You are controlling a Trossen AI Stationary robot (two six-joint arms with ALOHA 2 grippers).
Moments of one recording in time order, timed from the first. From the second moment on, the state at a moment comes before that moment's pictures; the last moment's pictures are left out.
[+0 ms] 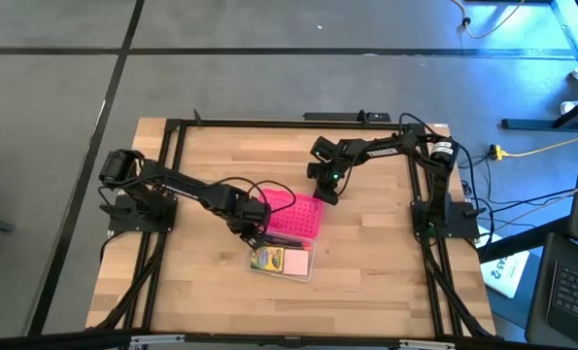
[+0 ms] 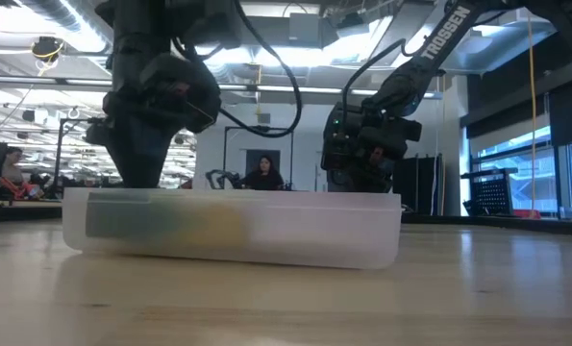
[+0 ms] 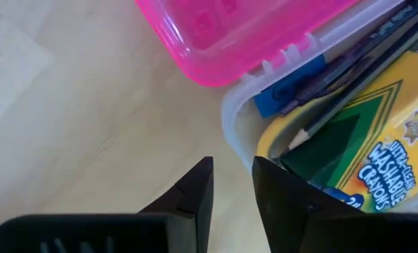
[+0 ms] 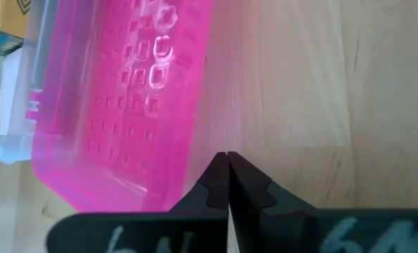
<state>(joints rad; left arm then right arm) -0.13 1.64 1.02 -0.74 0.09 -1.01 -0.44 1.94 1.07 -0.36 -0.65 -0.21</state>
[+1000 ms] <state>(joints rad) -0.13 1.64 1.01 -0.70 0.12 -0.99 -0.44 1.94 1.07 -0.36 -0.65 -0.20</state>
